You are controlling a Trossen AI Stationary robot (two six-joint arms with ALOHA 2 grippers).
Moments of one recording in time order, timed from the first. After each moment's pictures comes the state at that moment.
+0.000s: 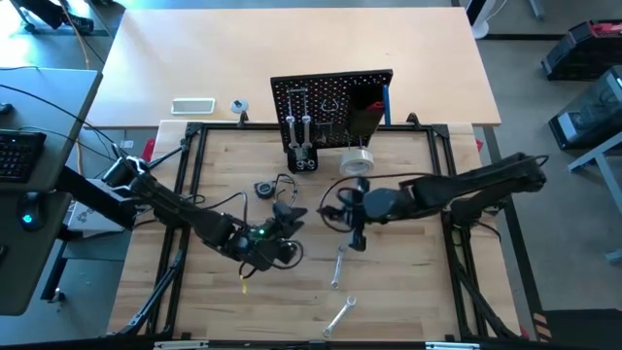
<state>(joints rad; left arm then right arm) -0.49 1.56 1.19 -0.28 -0.98 0.81 0.26 1.43 1.30 -0.49 0.27 0.26</state>
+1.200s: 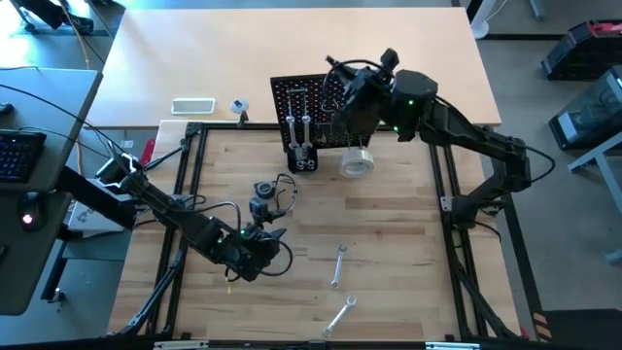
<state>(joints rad) -0.56 1.49 1.13 -0.61 -0.98 0.10 -0.20 1.53 1.80 -0.24 0.60 -0.53</state>
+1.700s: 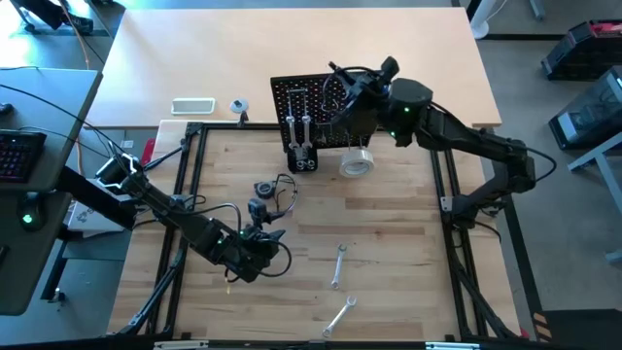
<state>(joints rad) -0.57 1.49 1.11 -0.60 -0.98 0.06 -0.21 1.49 1.66 -0.17 0.64 -0.51</state>
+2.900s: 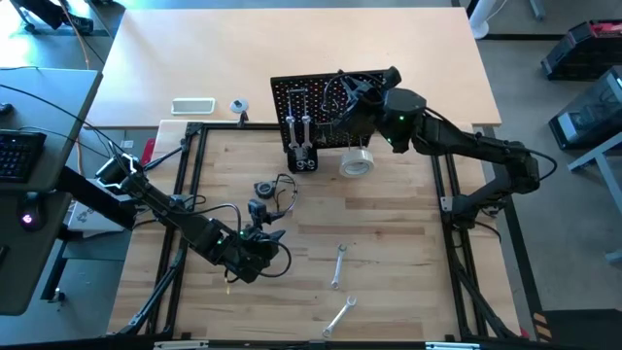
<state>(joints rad) -0.57 1.49 1.11 -0.60 -0.98 0.06 -0.22 1.46 1.53 -0.10 0.73 -0.45</state>
